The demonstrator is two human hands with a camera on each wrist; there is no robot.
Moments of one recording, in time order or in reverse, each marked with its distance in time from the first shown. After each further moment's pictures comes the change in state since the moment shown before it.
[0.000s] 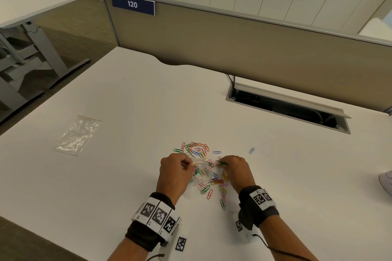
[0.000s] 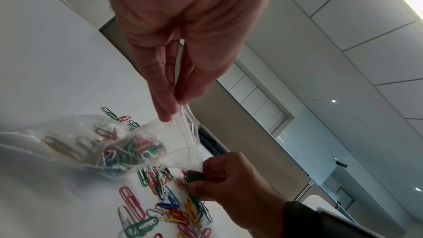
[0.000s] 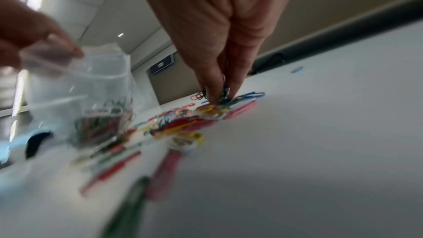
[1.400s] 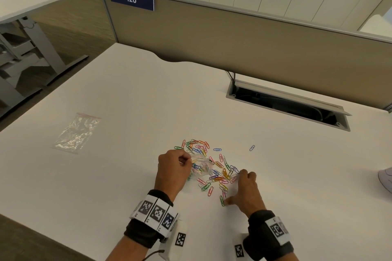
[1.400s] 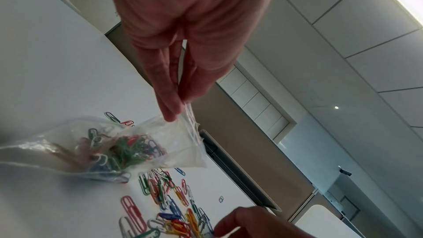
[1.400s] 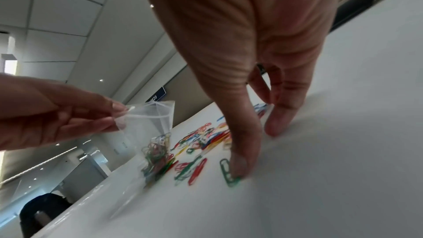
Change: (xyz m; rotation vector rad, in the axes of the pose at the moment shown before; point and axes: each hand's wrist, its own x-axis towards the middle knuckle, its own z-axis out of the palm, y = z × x) left_hand 0.004 -0.007 -0.004 -0.030 0.014 0.026; right_hand -0.062 -0.010 -0.014 0.090 -0.248 0.420
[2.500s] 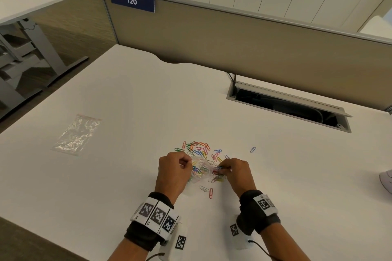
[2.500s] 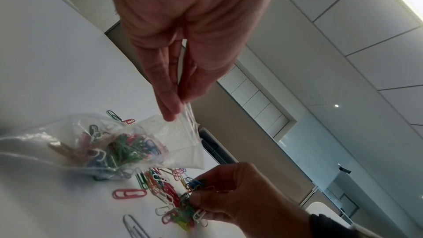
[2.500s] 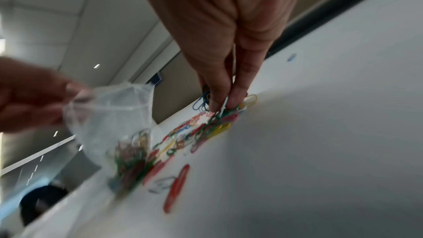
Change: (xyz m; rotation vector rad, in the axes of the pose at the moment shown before) left_hand 0.000 -0.001 0.001 0.004 0.000 -0.011; right_hand 0.047 -0.024 -0.002 0.090 0.199 -0.311
